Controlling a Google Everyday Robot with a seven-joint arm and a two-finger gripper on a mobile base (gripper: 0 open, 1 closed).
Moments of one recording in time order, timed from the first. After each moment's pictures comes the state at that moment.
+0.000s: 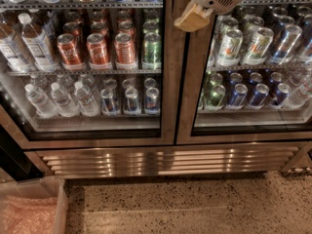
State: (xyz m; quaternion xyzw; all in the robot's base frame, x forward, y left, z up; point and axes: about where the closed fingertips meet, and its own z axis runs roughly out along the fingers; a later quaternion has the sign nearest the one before) arm 0.588 -0.058 1.014 -0.66 0.67 0.06 0.33
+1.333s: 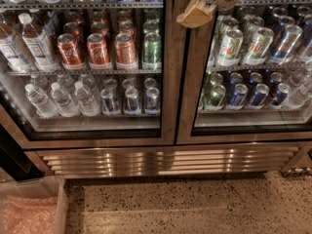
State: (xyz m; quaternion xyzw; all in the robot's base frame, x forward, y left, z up) arm 0.598 -0.068 1.016 -0.66 0.67 0.06 0.33
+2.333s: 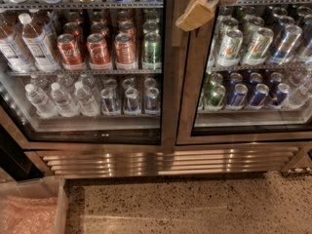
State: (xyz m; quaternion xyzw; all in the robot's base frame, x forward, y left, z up) arm 0.598 -0.069 1.024 -0.66 0.67 0.06 0.34
